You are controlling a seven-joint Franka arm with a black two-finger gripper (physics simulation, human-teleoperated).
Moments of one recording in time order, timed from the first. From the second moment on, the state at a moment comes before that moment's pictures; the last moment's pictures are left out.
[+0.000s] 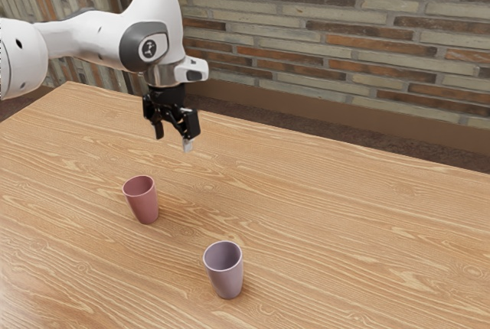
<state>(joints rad) 0.05 0.24 -0.08 -1.66 0.05 1.79 0.13</state>
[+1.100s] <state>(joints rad) 0.18 0.20 -0.05 -1.83 0.04 1.93 0.13</state>
